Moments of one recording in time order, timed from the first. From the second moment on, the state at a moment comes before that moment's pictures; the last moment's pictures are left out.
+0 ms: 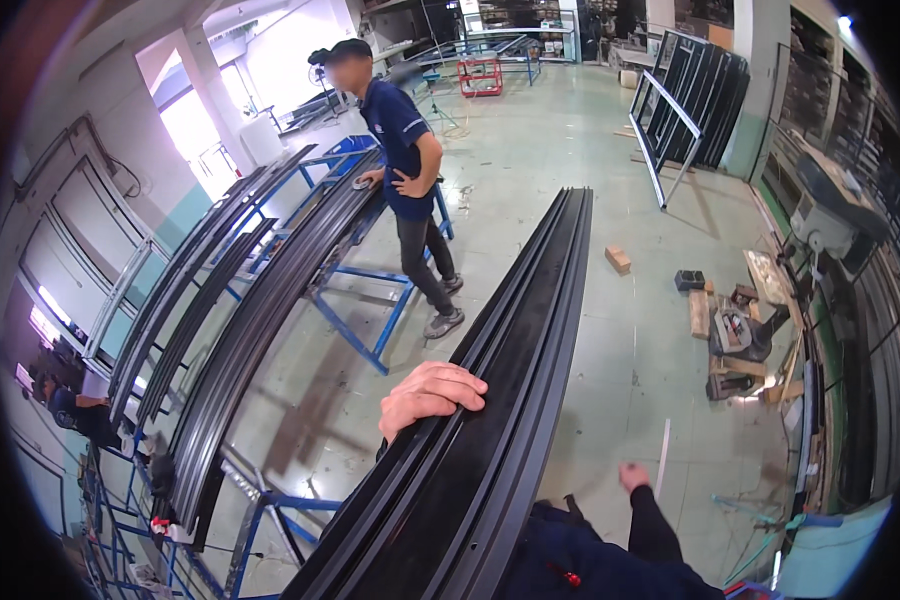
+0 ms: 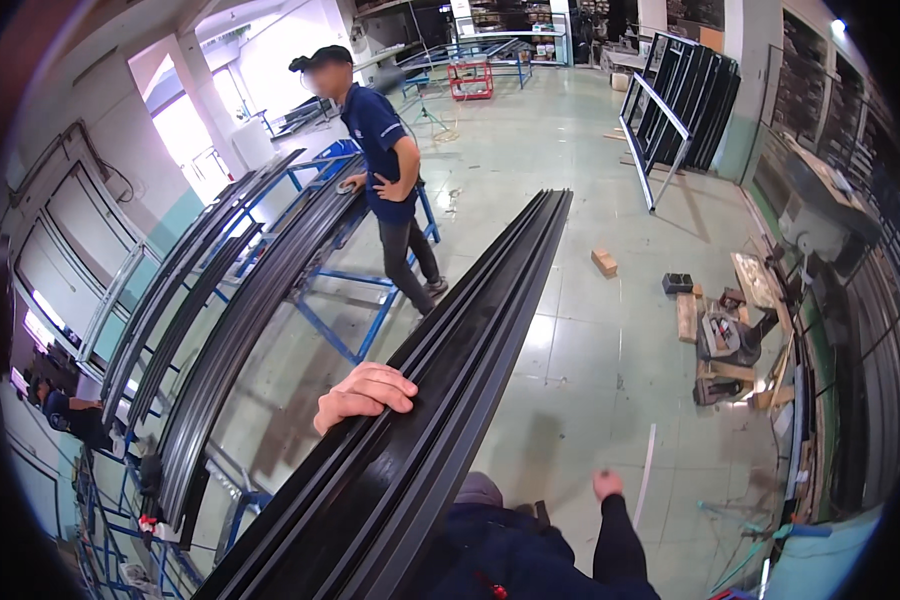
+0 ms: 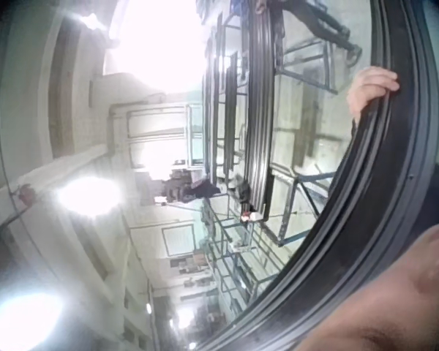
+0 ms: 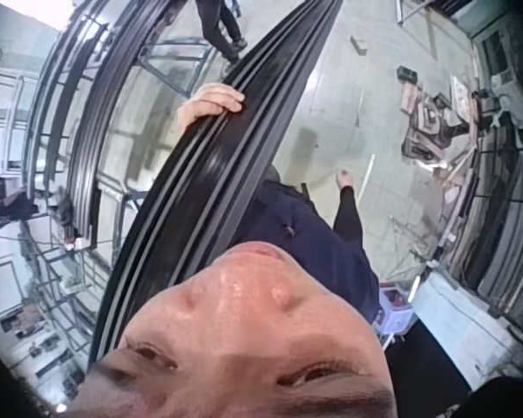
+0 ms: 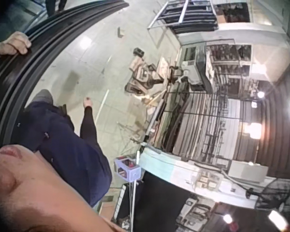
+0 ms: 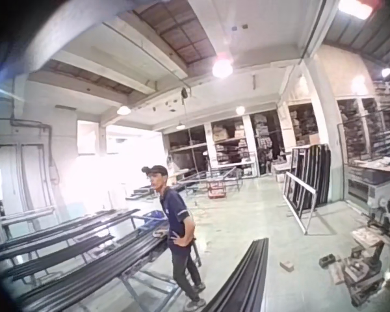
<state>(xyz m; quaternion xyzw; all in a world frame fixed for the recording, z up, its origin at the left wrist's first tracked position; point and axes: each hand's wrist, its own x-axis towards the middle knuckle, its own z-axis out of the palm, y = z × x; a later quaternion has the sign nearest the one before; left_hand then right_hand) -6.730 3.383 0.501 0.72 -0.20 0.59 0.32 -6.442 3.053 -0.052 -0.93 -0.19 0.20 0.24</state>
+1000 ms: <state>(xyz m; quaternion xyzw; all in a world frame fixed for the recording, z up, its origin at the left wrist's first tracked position) -5.956 4.178 0.473 0.77 -0.19 0.49 0.37 -5.596 3.866 0.020 -0.87 -0.08 0.14 0.47</state>
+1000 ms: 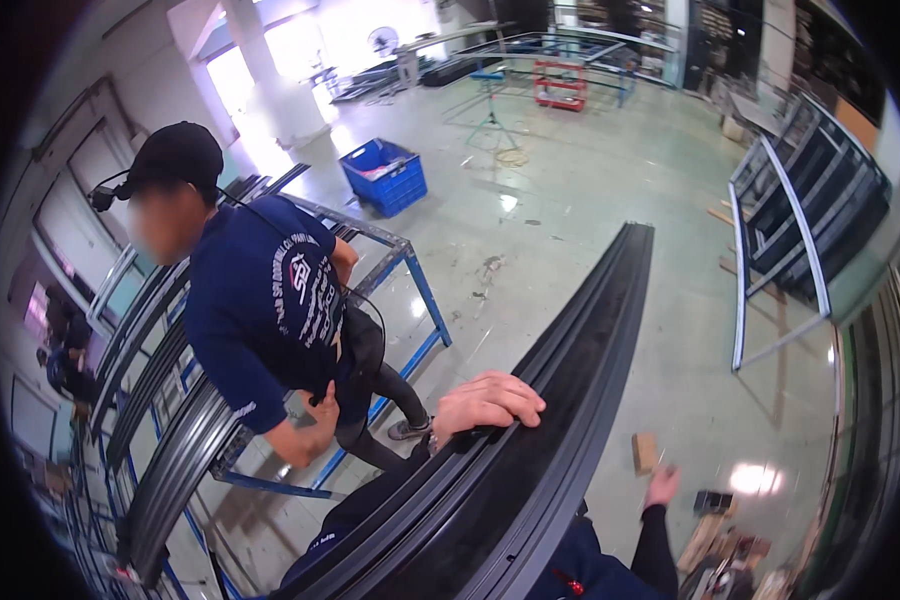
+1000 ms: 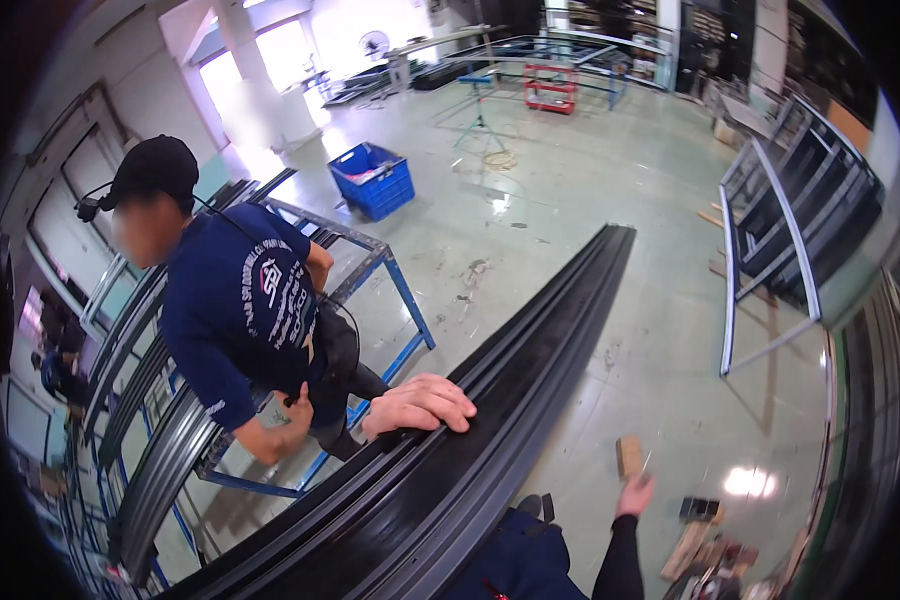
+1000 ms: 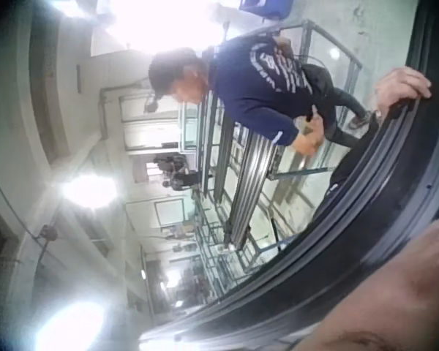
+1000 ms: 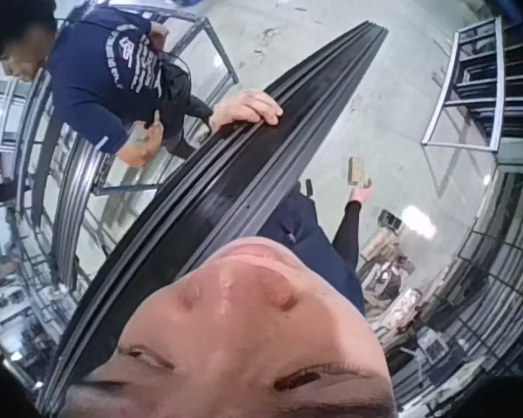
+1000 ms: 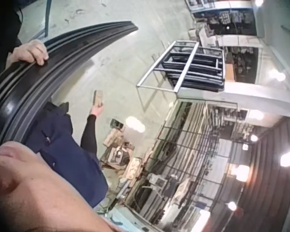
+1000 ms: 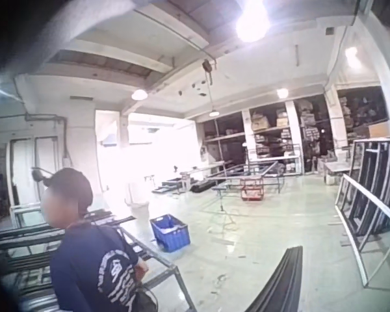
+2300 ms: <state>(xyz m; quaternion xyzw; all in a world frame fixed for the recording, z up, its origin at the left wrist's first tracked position) -5.594 5.130 0.524 0.50 -0.26 0.66 0.50 -5.151 5.215 0.308 -0.51 -0.75 0.39 0.17</state>
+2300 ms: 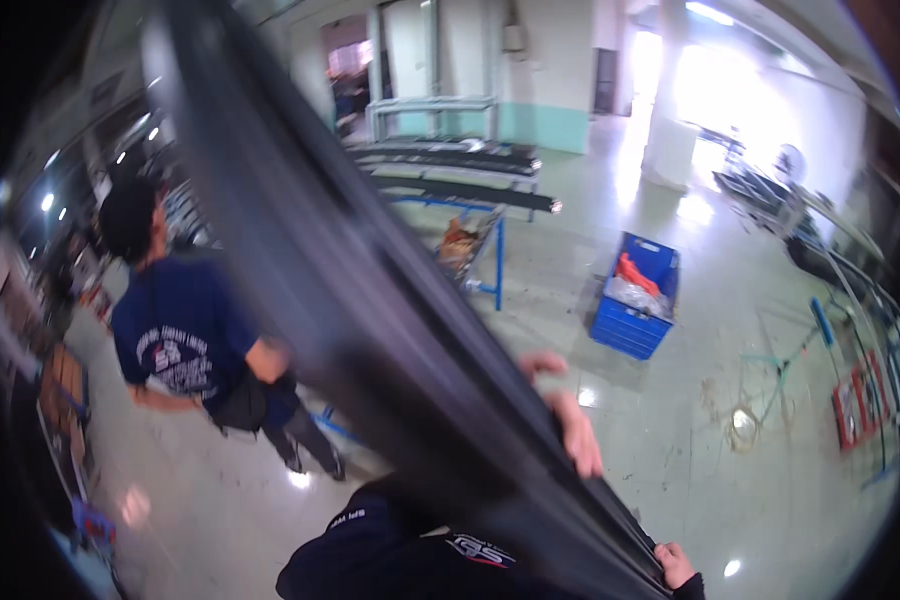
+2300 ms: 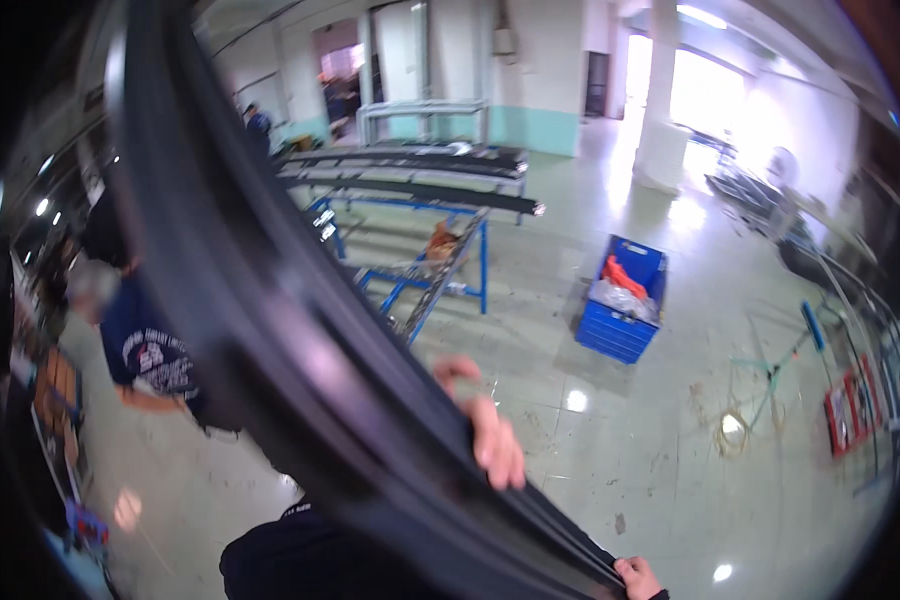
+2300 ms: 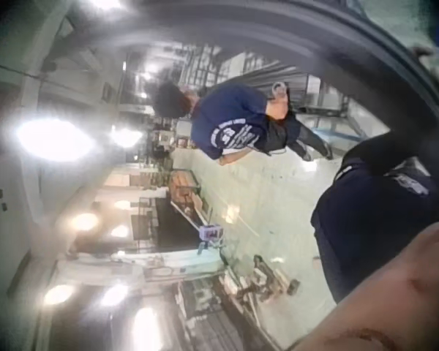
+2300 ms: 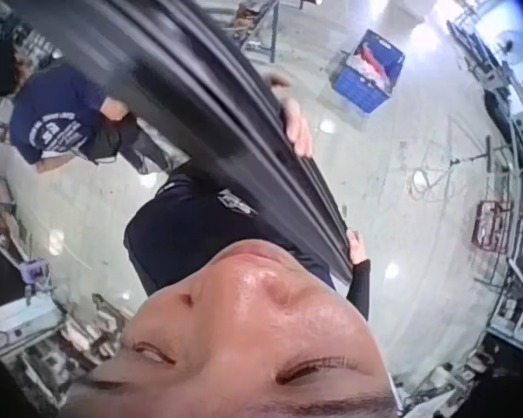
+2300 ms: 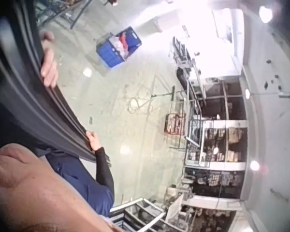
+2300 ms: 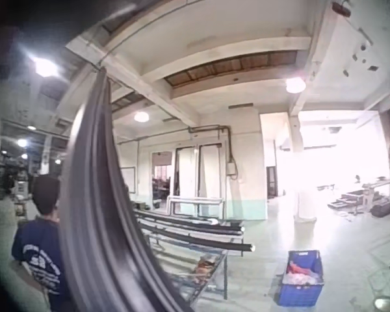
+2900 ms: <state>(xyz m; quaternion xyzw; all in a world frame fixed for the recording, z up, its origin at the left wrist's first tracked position) -5.814 5.512 0.320 0.35 -0.26 0.74 0.51 -5.371 5.552 0.360 -0.58 -0.70 0.42 0.00</state>
